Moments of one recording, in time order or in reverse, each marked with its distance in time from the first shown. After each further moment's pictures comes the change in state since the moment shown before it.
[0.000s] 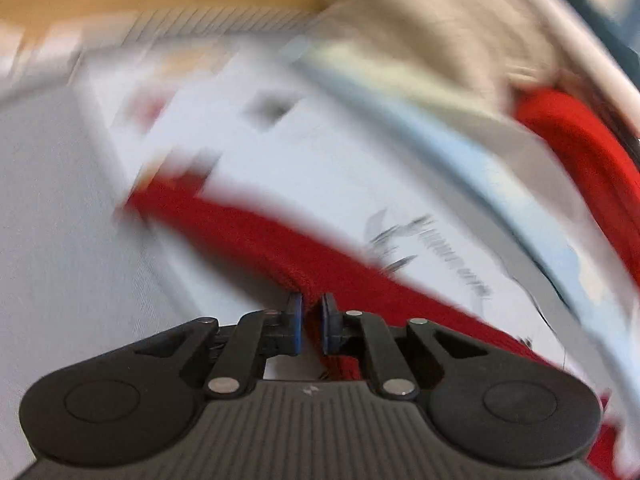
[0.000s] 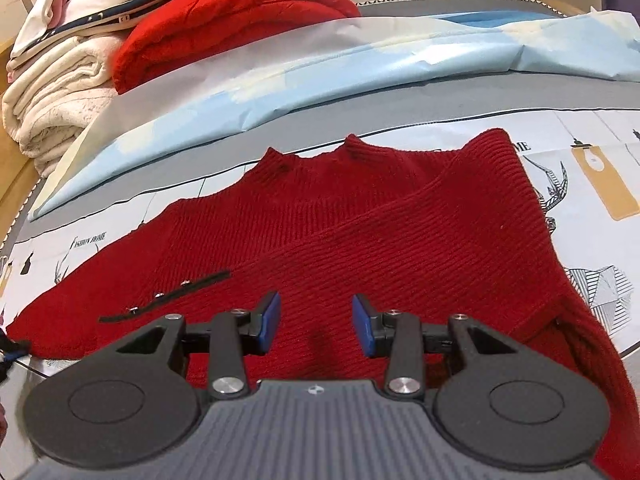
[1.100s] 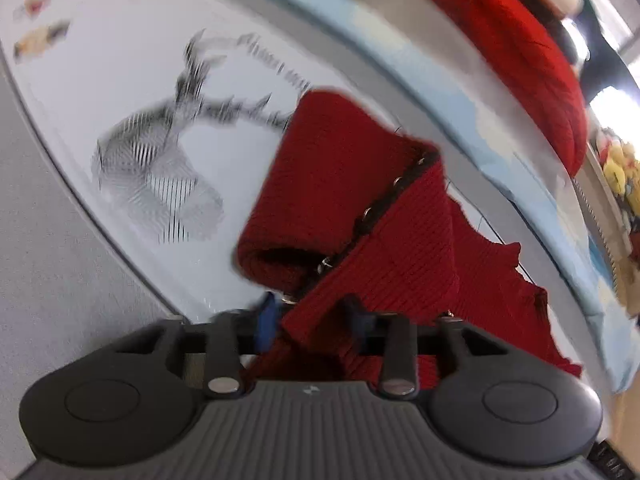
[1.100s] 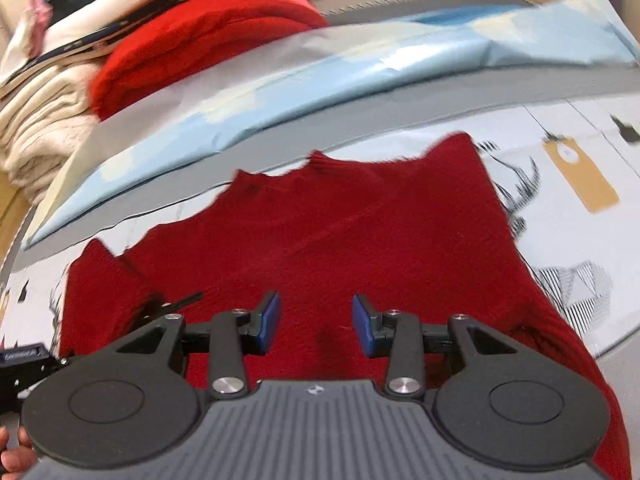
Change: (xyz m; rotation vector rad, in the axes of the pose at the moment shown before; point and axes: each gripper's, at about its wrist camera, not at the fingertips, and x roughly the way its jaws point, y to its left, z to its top) left arm -0.030 -0.124 -0.103 0.019 0.313 -0.184; right arm -0.011 -0.020 0.005 0.025 -0.038 0.020
